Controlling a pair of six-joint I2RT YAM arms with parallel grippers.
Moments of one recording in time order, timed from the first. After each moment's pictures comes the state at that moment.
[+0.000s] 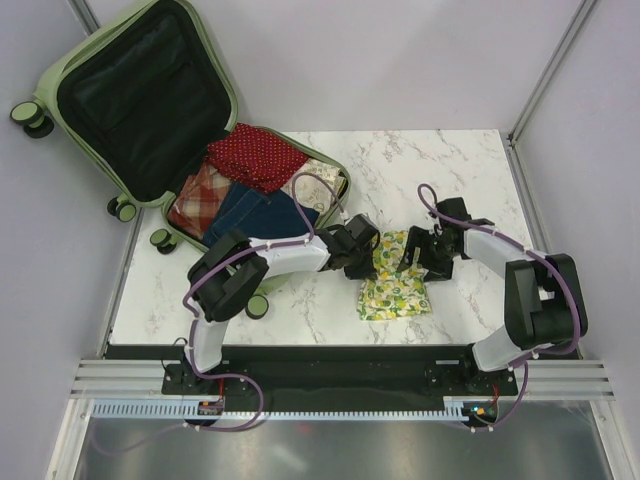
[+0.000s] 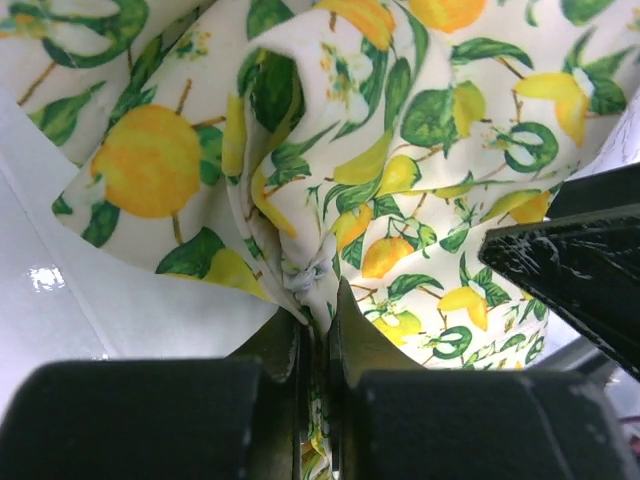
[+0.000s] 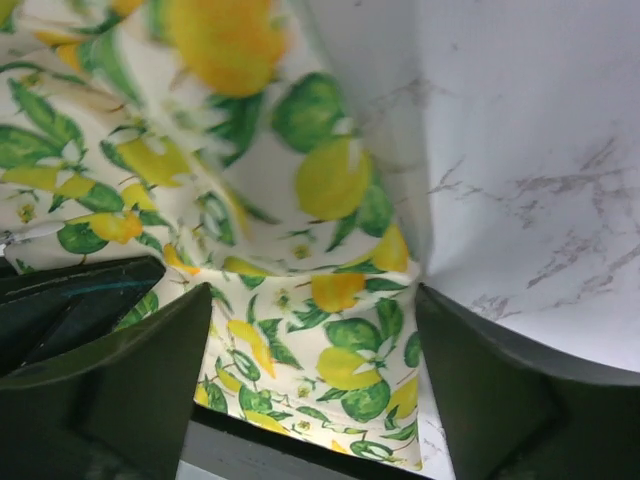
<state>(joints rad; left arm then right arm) -0.92 2.00 1.30 -0.25 0.05 -0.92 0.13 1.55 0.84 -0.54 -0.29 0.43</state>
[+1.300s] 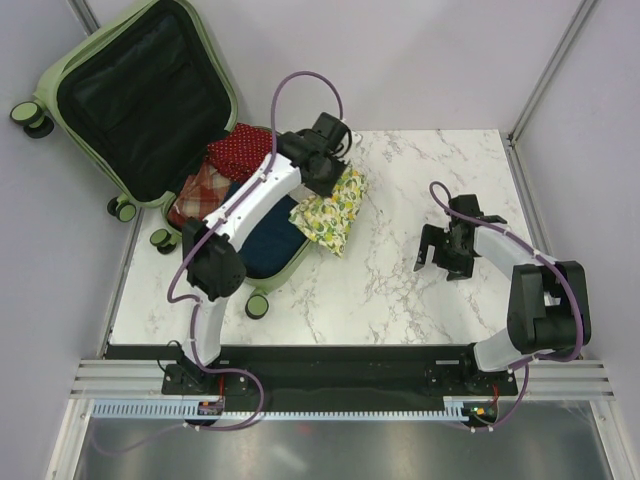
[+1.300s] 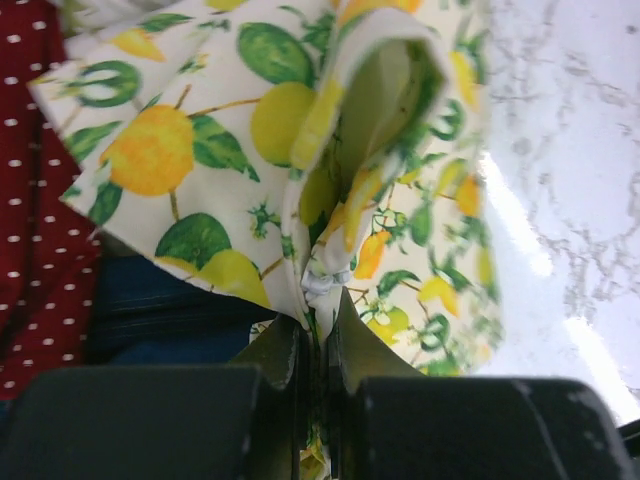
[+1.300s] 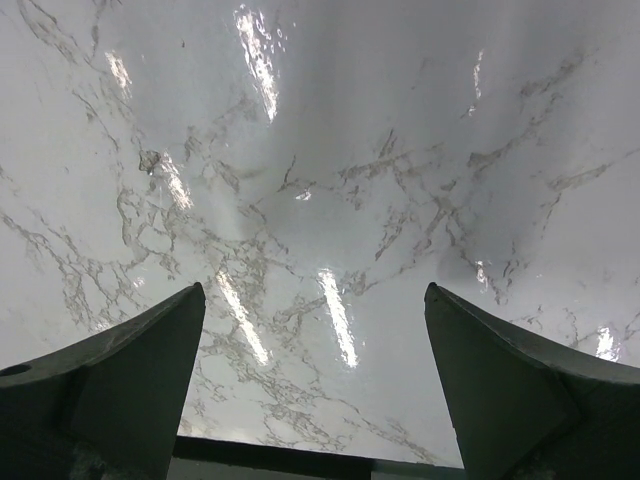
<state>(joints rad) -0.66 2.09 2.16 -1.06 -0.09 0.01 0.06 1.52 0.88 -0.64 -0.13 0.35</state>
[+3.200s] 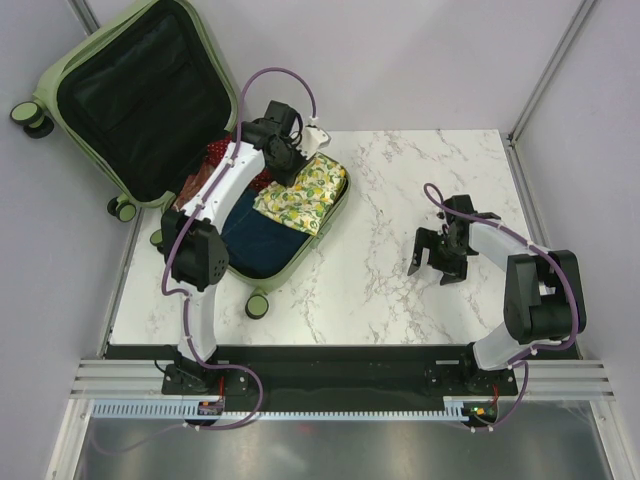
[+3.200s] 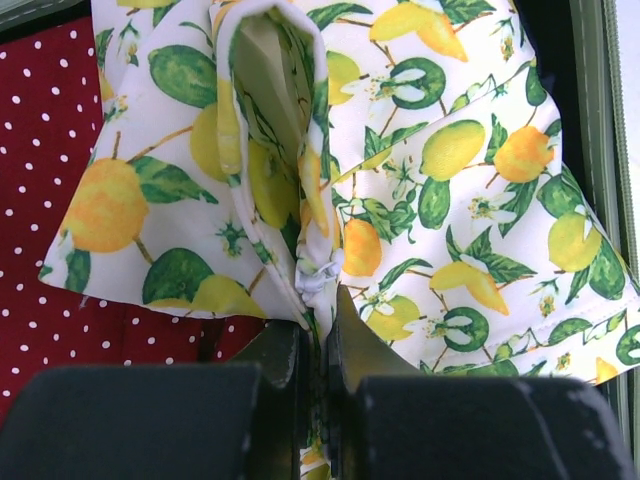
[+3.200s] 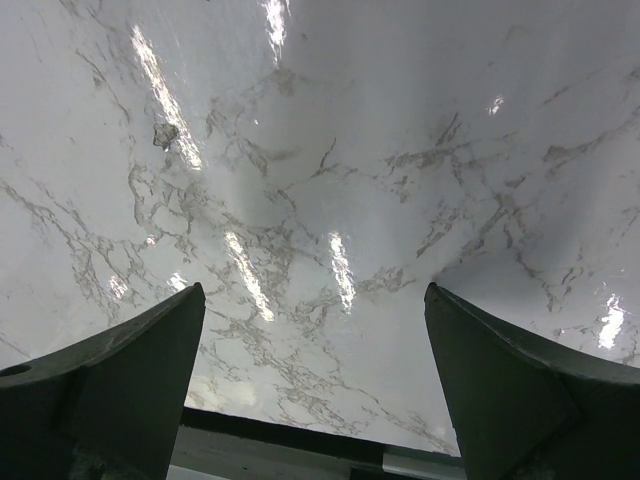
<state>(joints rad) -0.40 2.09 2.09 -1.04 0.12 0.52 0.08 1.58 0.90 -0.67 -0.21 0.34</state>
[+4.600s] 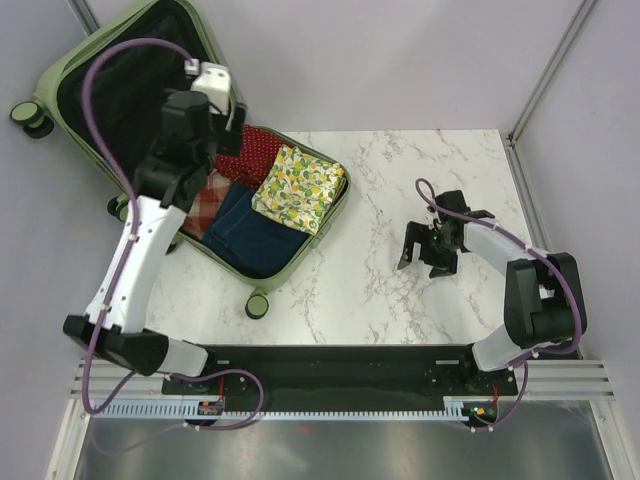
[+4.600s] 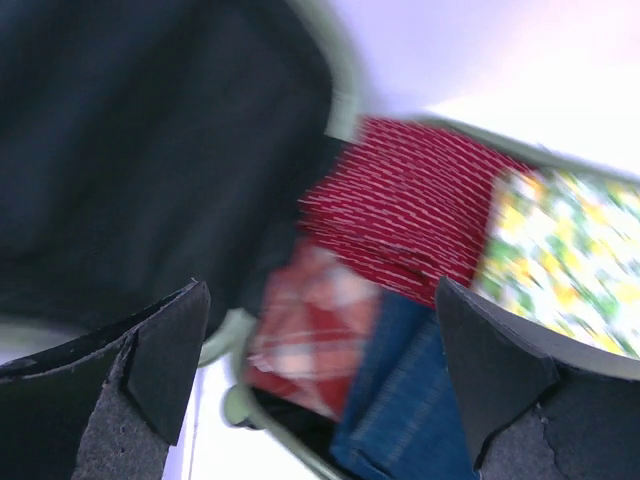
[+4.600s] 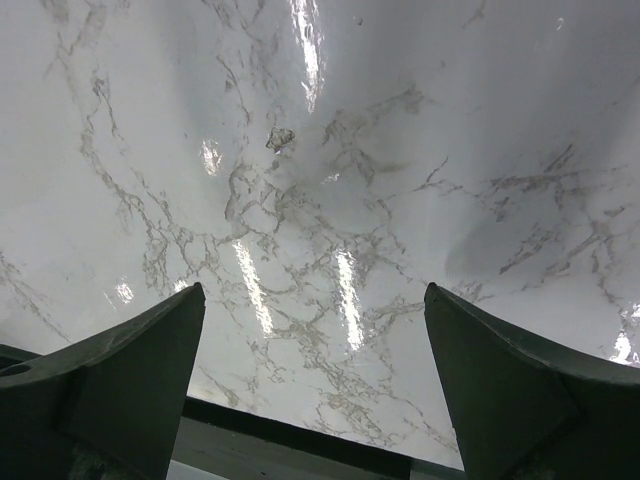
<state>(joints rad) -0.35 1.45 1.76 -0.67 -0.39 0.20 0.15 1.56 0.92 -0.64 -0.25 0.37</state>
